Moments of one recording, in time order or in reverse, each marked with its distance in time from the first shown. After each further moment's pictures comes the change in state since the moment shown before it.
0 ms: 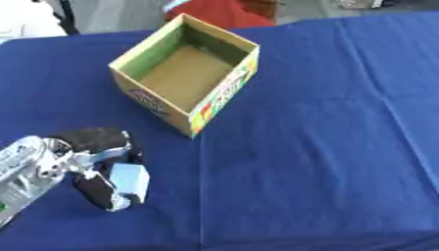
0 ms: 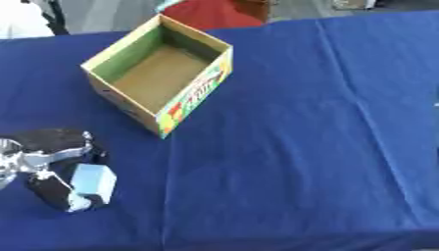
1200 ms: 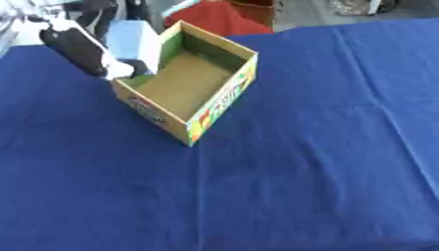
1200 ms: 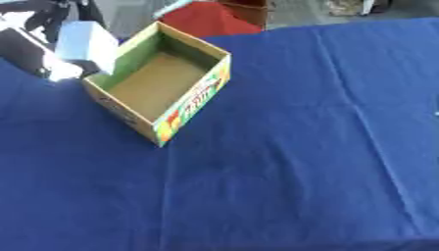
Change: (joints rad) left arm -0.501 -0.172 0.128 0.328 -0.018 -0.138 -0.029; right arm -0.025 0.000 0.001 0.000 0.001 0.000 0.004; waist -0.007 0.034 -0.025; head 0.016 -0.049
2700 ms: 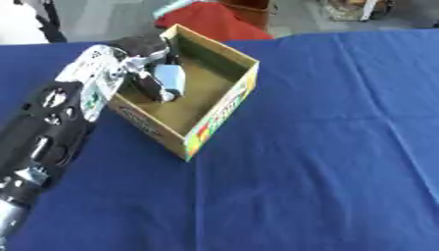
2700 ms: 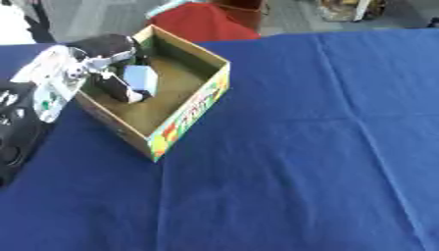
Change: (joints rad) left arm -0.099 -0.321 0.096 0.667 -0.425 -0.274 0.306; right arm -0.036 0.025 -0.001 0.000 -0.009 -0.008 0.005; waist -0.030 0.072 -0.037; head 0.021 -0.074
